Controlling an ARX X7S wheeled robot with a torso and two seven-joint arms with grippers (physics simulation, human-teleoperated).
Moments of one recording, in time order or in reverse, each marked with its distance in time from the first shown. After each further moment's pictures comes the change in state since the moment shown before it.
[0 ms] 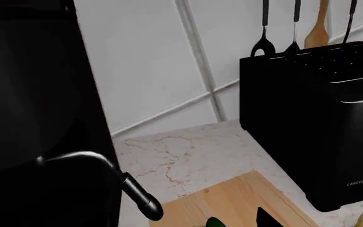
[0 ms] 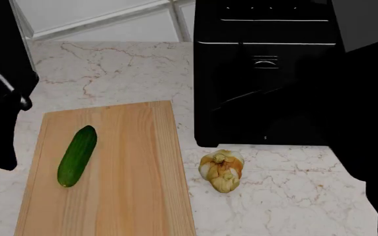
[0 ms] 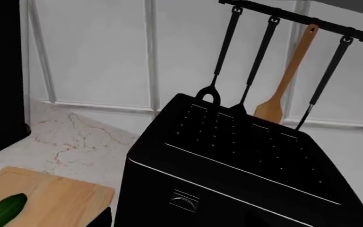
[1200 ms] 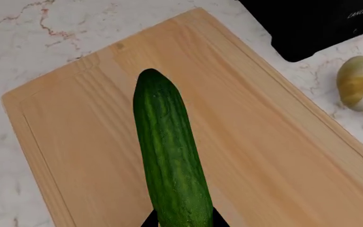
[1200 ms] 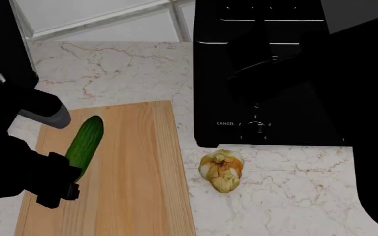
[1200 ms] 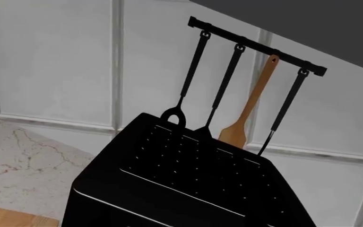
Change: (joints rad) left arm -0.125 0.309 0.296 -0.674 -0.001 -0.369 0.449; right arm -0.072 -0.066 0.025 0.000 -0.495 0.041 -0.265
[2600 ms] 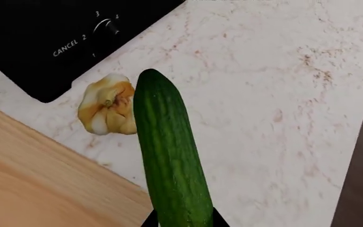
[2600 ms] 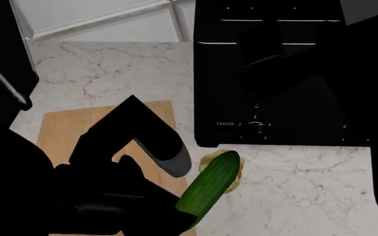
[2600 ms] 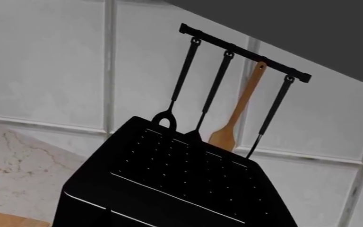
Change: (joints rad) left arm -0.084 0.315 0.006 0.129 -0.249 -0.056 -0.108; right arm 0.038 0.002 0.045 -0.003 0.062 0.069 0.054
